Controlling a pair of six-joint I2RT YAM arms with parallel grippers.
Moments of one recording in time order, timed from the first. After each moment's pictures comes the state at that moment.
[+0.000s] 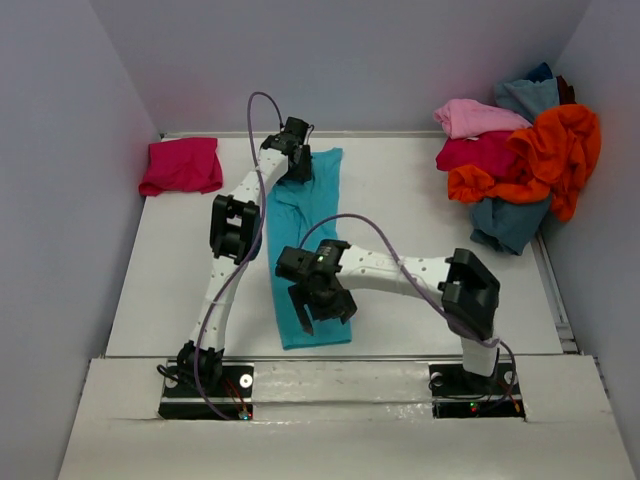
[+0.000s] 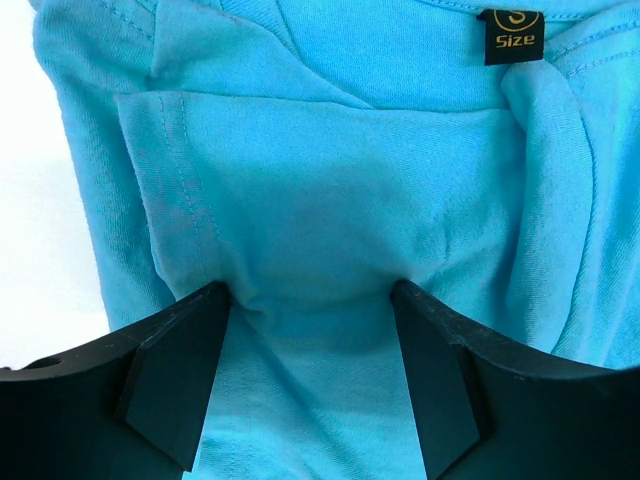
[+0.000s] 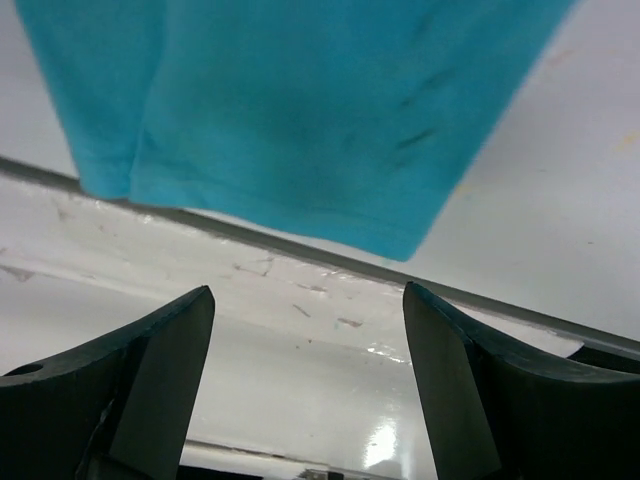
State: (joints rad) left arm -0.34 2.64 2.48 -0.85 -0.22 -0.34; right arm 1.21 1.97 1.63 -1.15 0.01 0.79
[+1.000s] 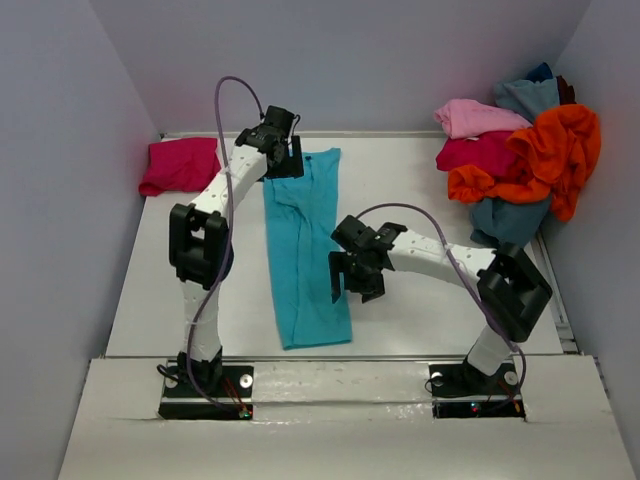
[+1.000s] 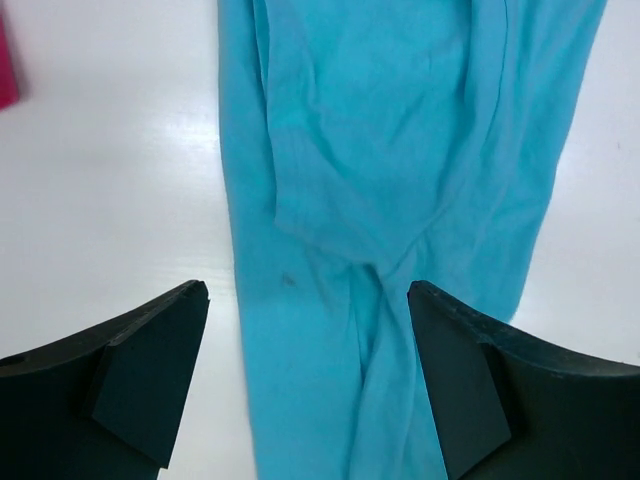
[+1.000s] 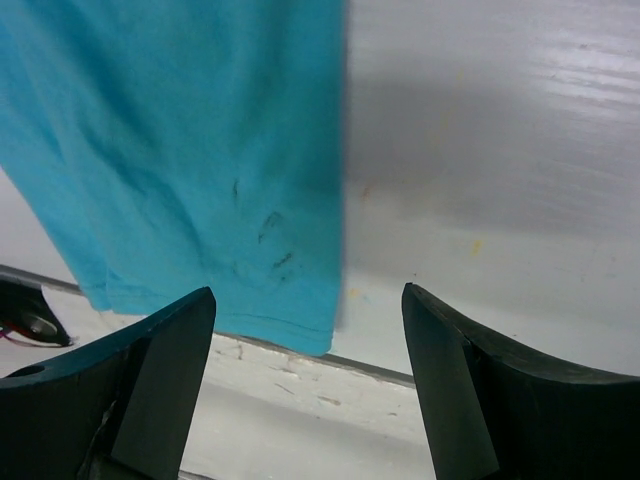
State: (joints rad) left arm -0.36 2.16 2.03 -0.82 -0.23 -0.38; right arm 0.86 1.71 1.20 -0.79 -0.08 0.81
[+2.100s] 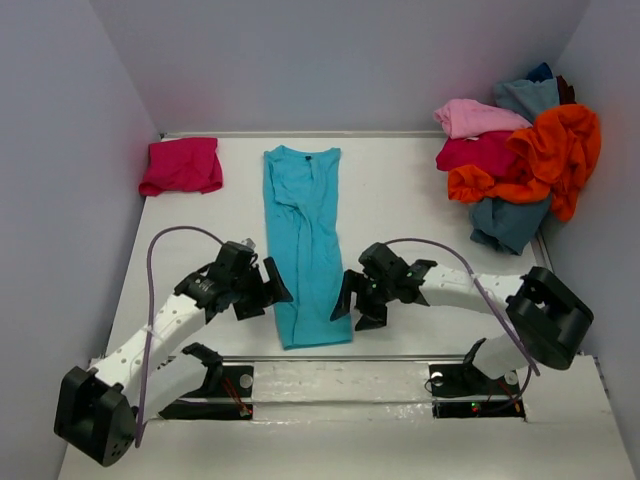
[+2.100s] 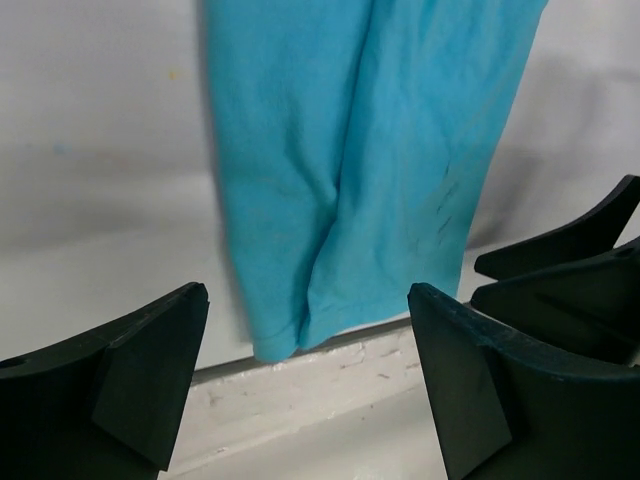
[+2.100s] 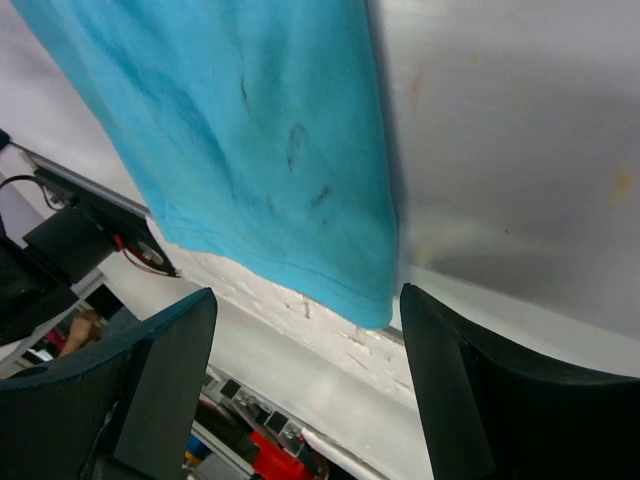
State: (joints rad) left arm -0.49 0.96 0.59 -0.62 0.17 -0.83; right arm 0.86 1.50 0.76 -0.32 -0.37 1.10
